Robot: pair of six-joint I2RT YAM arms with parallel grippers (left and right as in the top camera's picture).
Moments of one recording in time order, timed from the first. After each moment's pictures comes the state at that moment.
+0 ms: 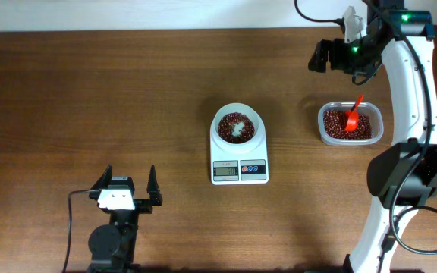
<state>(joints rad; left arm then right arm) -0.04 0.01 0.02 -0.09 -0.04 -0.02 -0.05 2.18 2.26 -1.31 -0.32 -0.02</state>
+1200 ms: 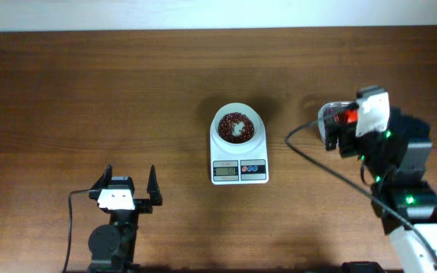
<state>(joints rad) -0.04 0.01 0.02 -0.09 -0.04 -0.02 0.01 0.96 0.79 -0.31 -0.10 -0.20</state>
